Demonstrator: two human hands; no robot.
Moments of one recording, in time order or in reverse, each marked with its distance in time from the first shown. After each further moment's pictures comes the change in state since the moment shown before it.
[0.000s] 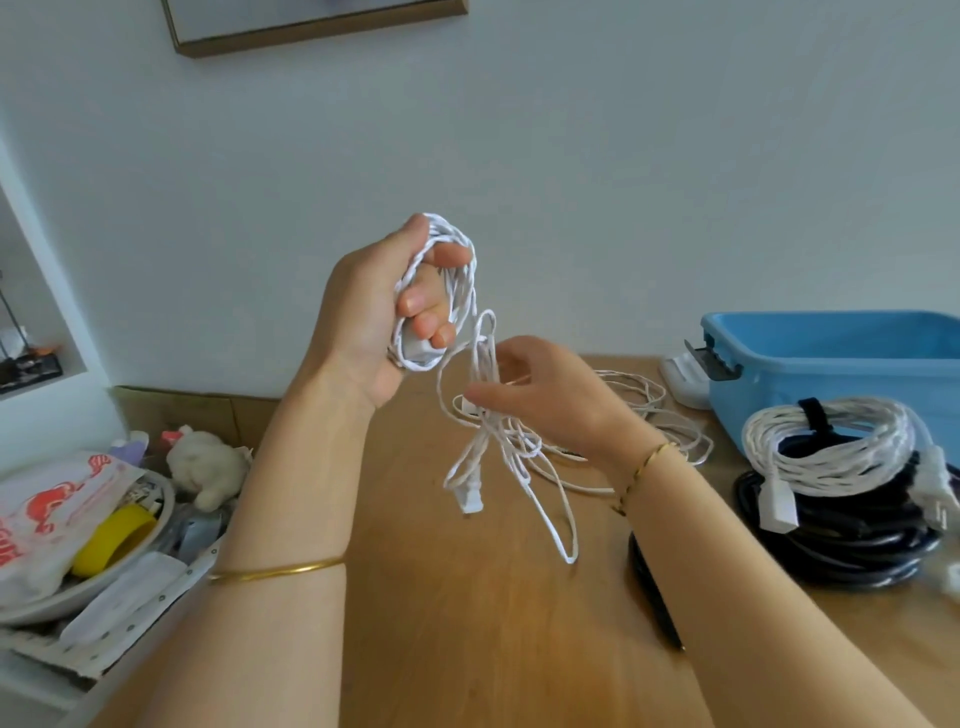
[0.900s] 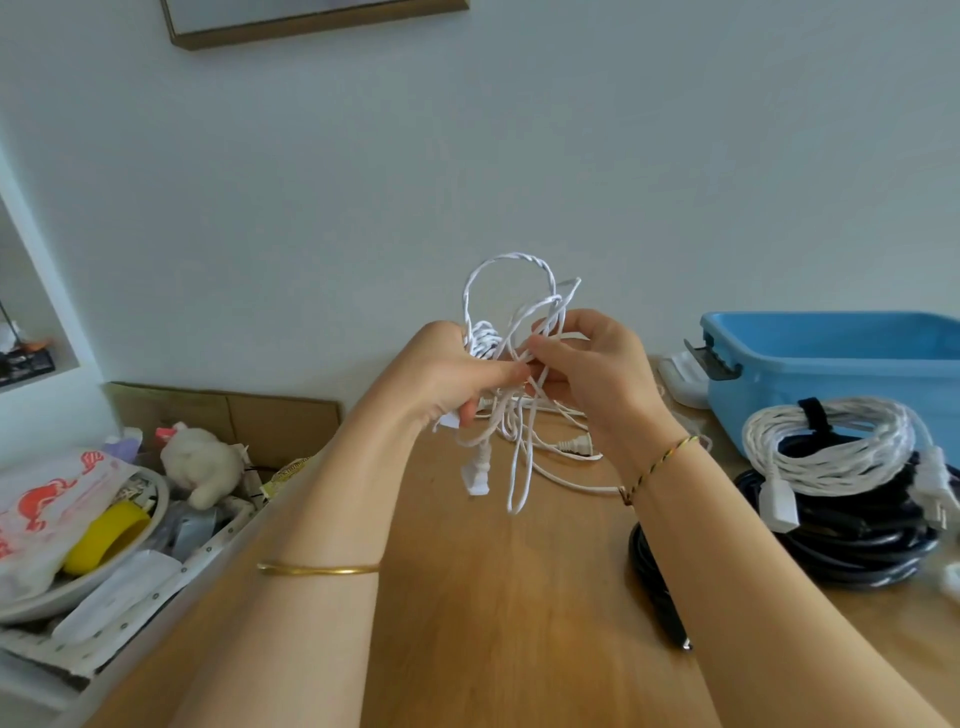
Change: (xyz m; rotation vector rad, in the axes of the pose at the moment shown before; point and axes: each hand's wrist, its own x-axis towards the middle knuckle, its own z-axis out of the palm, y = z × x) left_hand 0.002 -0.044 0.003 0.937 -0.039 -0.159; right_hand 0.002 0.012 -0.009 0.609 0.382 0.169
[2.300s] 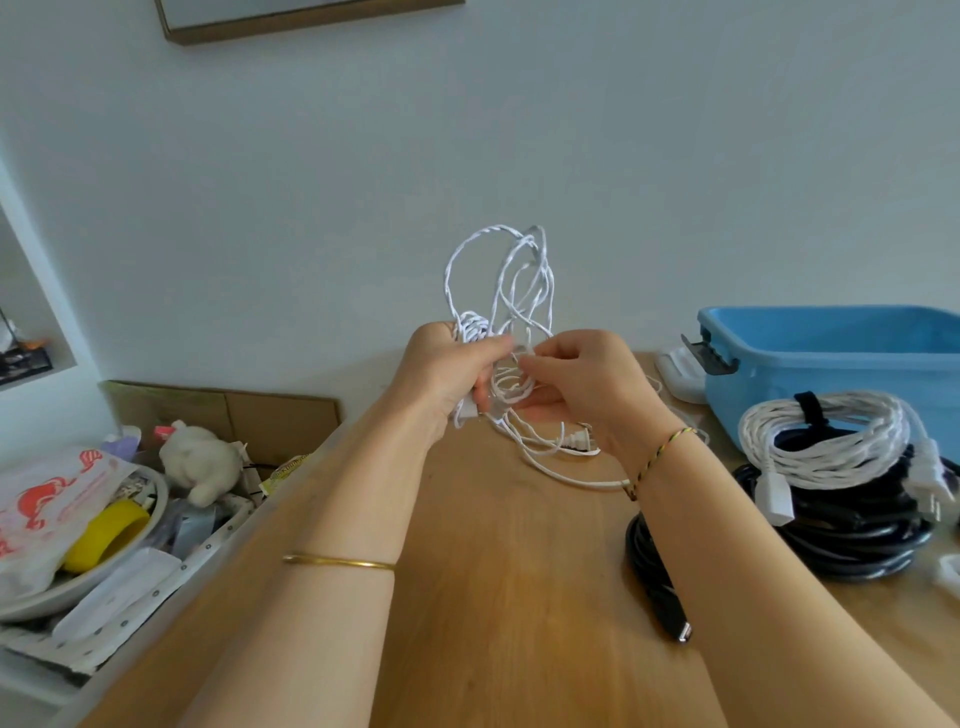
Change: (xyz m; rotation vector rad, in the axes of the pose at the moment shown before) left_hand 0.007 -0.006 0.019 -0.348 0.176 -0.070; right_hand 0.002 0.002 -0.004 -0.250 -0.103 0.126
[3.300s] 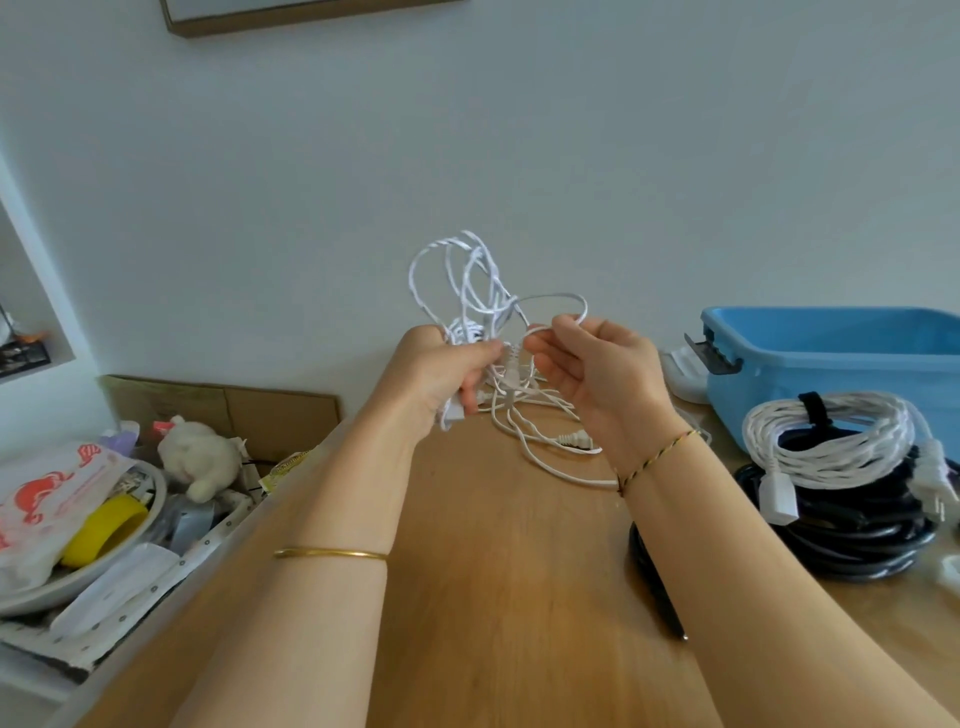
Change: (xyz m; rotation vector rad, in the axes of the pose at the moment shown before) left_hand 0.007 -0.011 -0.010 0.004 -0.007 -0.048; right_hand 0.005 0.003 0.006 0.750 0.116 -0.001
